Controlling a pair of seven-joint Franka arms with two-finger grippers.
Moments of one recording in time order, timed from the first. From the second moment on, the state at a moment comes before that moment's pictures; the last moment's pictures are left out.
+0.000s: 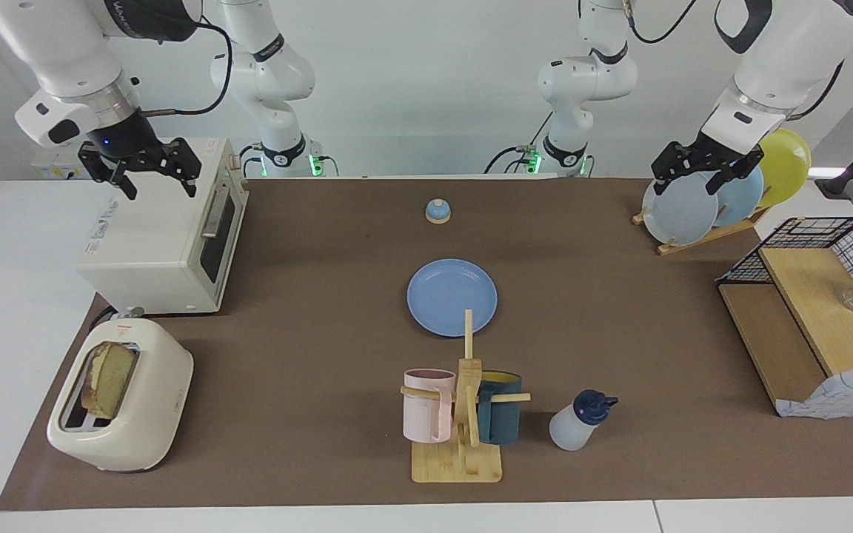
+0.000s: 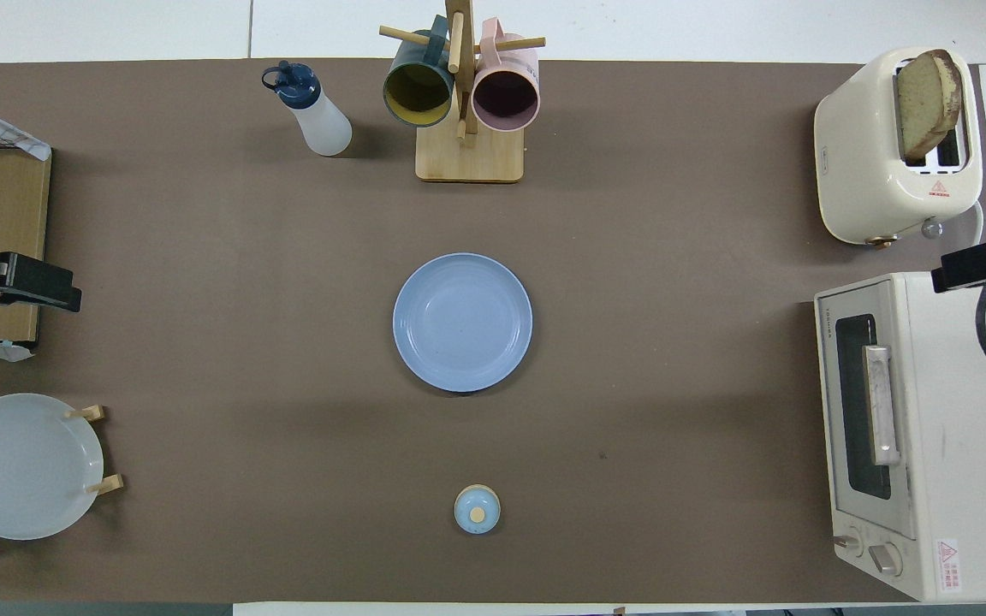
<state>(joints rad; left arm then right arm) 0.02 -0.07 -0.08 -1.64 -0.02 1.50 0.01 -0.09 -0.05 0.03 -1.62 -0.01 1.54 -0.10</state>
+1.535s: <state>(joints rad) -0.02 -0.10 -0.09 -1.75 -0.02 1.76 0.00 -0.18 -0.02 0.02 -1.80 -0.01 2.26 -0.11</state>
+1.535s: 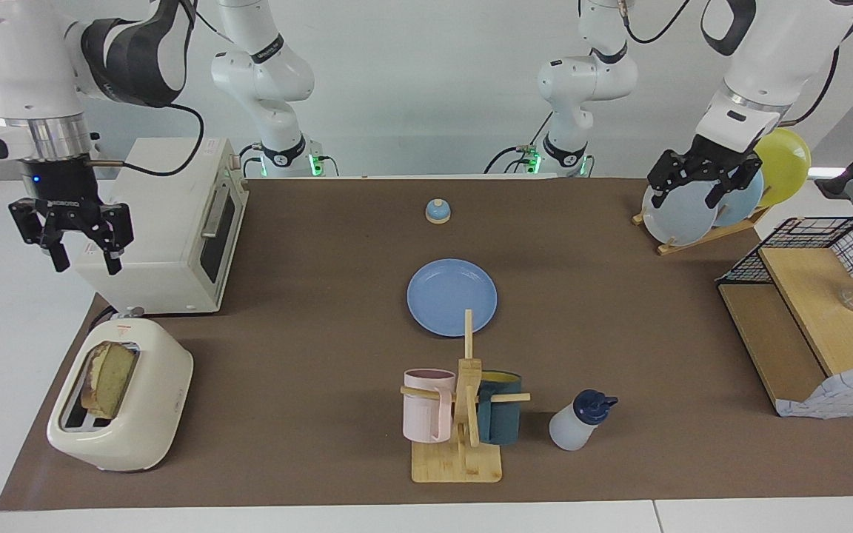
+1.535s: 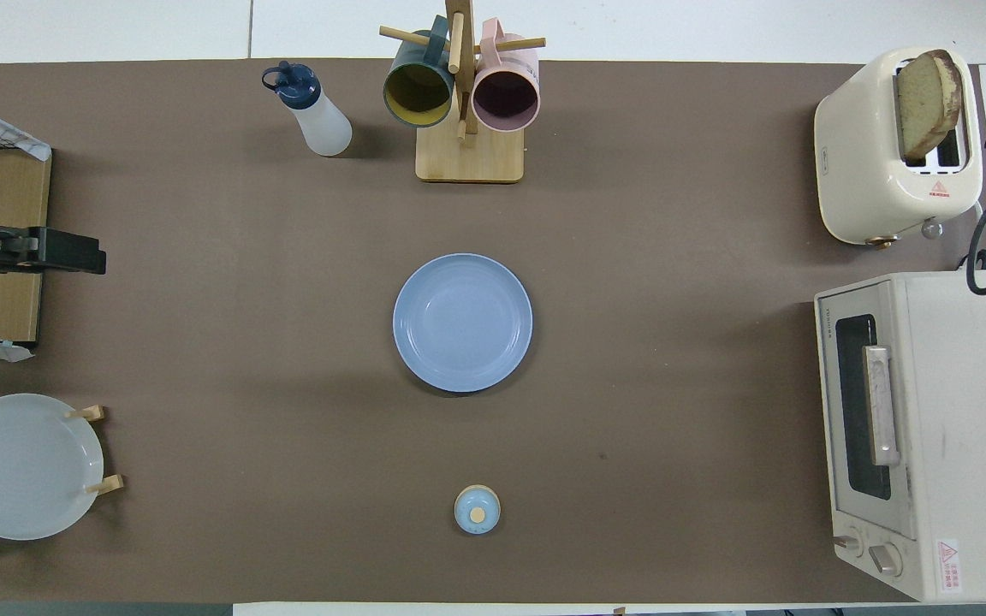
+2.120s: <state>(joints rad) -0.17 -0.15 -0.10 -2.19 0.02 2.44 -0.11 -0.18 0.23 0.01 -1.75 -0.01 2.54 -0.18</state>
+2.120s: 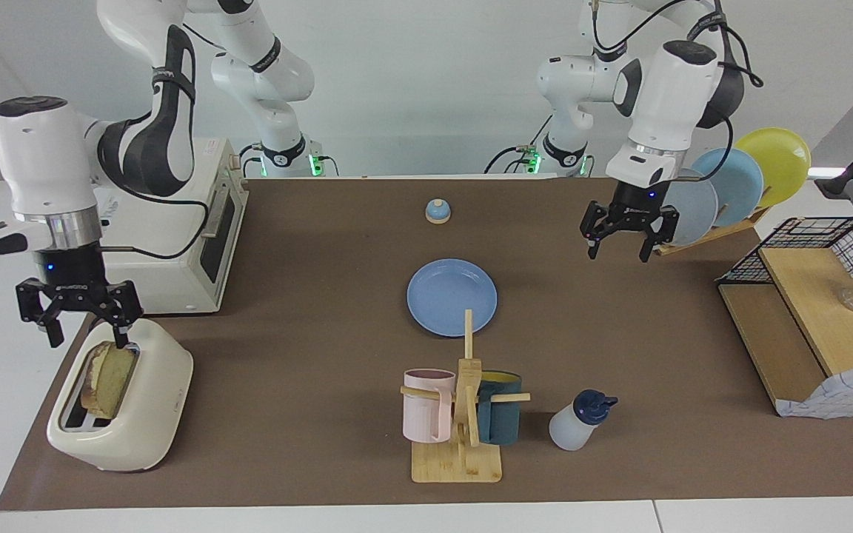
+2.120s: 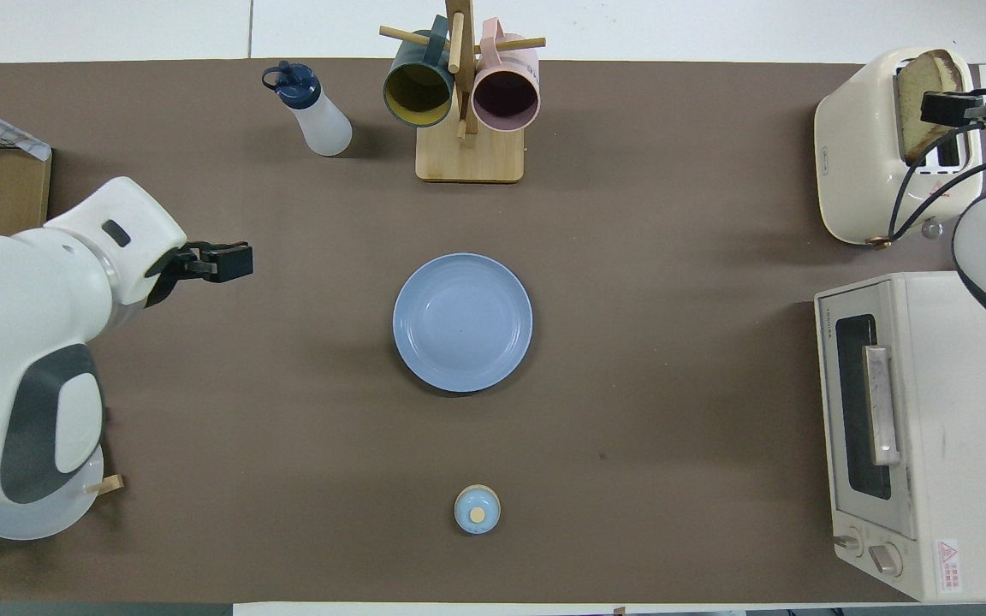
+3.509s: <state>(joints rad) -0.93 0.52 0.54 -2.09 -0.29 3.25 -0.19 -0.11 0.17 0.05 -1.46 -0.02 1.93 -0.41</state>
